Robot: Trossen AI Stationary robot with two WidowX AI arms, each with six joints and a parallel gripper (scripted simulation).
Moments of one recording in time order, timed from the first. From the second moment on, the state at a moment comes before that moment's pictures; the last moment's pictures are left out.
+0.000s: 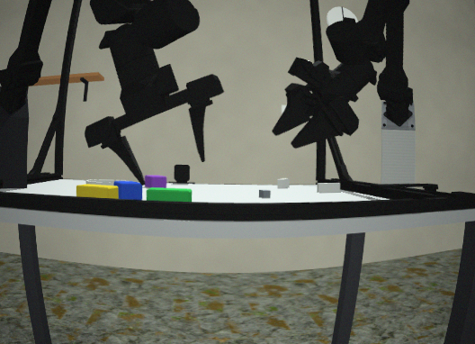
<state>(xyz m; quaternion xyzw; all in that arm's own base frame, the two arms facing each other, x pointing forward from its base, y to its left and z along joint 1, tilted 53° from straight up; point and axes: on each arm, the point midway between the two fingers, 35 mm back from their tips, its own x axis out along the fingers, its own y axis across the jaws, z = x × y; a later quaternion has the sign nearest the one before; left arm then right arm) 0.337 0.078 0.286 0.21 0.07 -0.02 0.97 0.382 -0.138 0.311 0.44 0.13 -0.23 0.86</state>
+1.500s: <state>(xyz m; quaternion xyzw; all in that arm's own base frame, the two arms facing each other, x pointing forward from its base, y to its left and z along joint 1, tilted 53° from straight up) 0.301 -0.064 0.234 0.36 -0.04 -0.21 0.91 0.401 0.159 0.037 0.28 0.36 -0.36 0.81</state>
